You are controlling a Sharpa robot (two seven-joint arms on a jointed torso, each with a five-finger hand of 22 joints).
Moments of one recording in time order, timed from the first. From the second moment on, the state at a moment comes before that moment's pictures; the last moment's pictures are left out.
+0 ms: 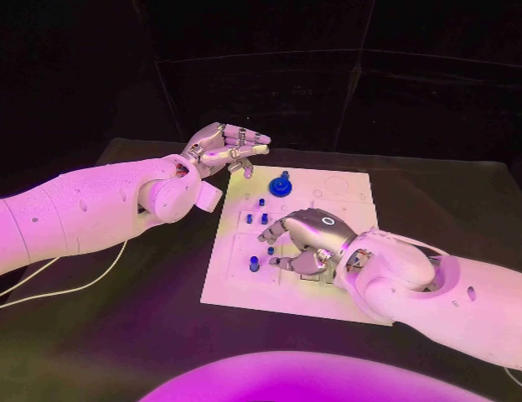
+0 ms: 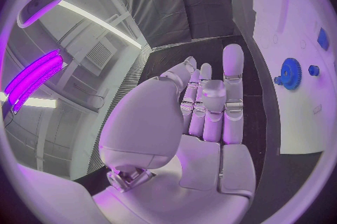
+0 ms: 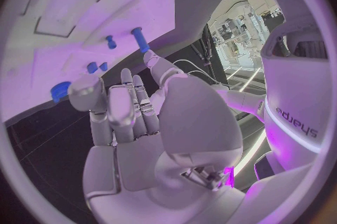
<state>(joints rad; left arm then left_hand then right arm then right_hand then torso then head) 1.16 -0.81 -0.04 1.35 -0.16 -0.09 0.44 1.40 -0.06 0.29 0.02 0.08 1.05 0.16 0.10 0.13 1.11 0.09 0.24 0.13 1.31 0.01 1.20 0.84 0.16 1.26 0.10 0.64 0.79 1.01 -0.69 -0.05 1.74 -1.67 -0.37 -0.11 1.34 -0.11 0.32 -0.06 0.13 0.89 0.17 0.07 0.07 0.98 0.11 0.23 0.08 1.46 0.02 1.23 0.98 0.12 1.31 0.12 1.20 0.94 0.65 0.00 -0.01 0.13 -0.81</state>
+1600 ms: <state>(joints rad) 1.16 -0.83 -0.04 1.37 -0.16 -0.09 0.43 1.40 -0.06 0.29 0.02 0.08 1.05 0.16 0.10 0.13 1.11 0.09 0.24 0.13 1.31 0.01 1.20 0.84 0.16 1.26 0.10 0.64 0.78 0.99 -1.04 -0.04 1.89 -1.47 -0.38 -0.50 1.21 -0.09 -0.13 0.24 0.28 0.95 0.11 0.35 0.23 1.33 0.03 1.24 1.18 1.47 -0.05 1.47 1.31 0.06 1.46 0.06 1.44 1.31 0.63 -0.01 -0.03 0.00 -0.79</state>
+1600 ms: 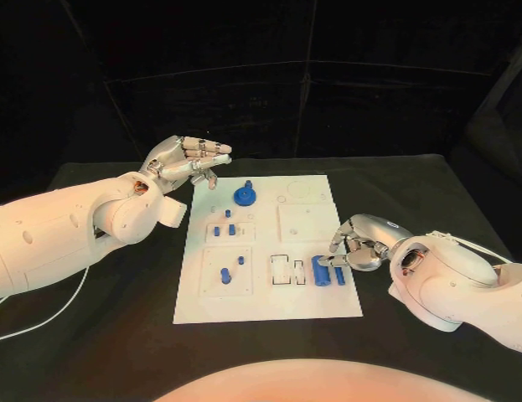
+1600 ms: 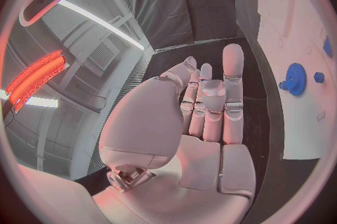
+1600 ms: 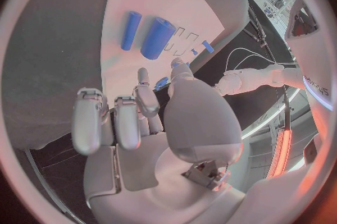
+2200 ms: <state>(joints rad) 1.16 -0.83 -0.04 1.36 -0.16 -0.08 0.43 1.40 -0.06 0.29 0.02 0.08 1.05 0.16 0.10 0.13 1.11 0.09 0.24 0.13 1.31 0.01 1.20 0.84 0.16 1.26 0.10 0.64 0.78 0.95 -0.99 -0.04 1.86 -1.51 -0.32 -0.54 1.22 -0.08 -0.14 0.26 0.28 0.94 0.10 0.36 0.23 1.34 0.02 1.25 1.19 1.47 -0.05 1.47 1.31 0.06 1.46 0.06 1.44 1.31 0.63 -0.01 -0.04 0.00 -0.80</state>
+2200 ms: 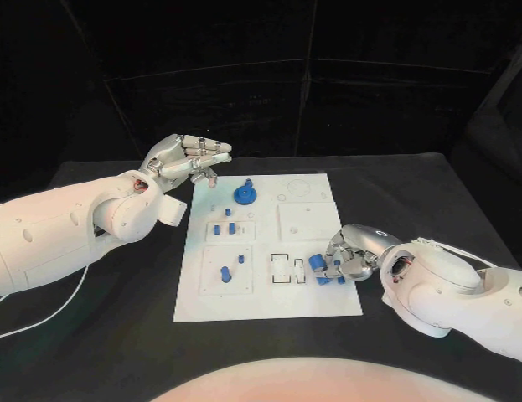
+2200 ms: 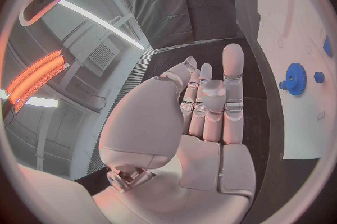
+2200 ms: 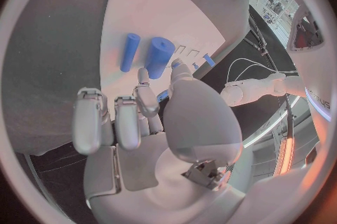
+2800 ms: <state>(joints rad) 1.16 -0.83 -0.04 1.36 -0.16 -0.08 0.43 1.40 -0.06 0.29 0.02 0.08 1.05 0.16 0.10 0.13 1.11 0.09 0.24 0.13 1.31 0.01 1.20 0.84 0.16 1.26 0.10 0.64 0.78 0.94 -0.96 -0.04 1.83 -1.54 -0.31 -0.55 1.25 -0.05 -0.15 0.27 0.30 0.94 0.10 0.38 0.25 1.35 0.02 1.25 1.21 1.47 -0.05 1.48 1.31 0.06 1.46 0.06 1.44 1.31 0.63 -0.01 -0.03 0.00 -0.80</state>
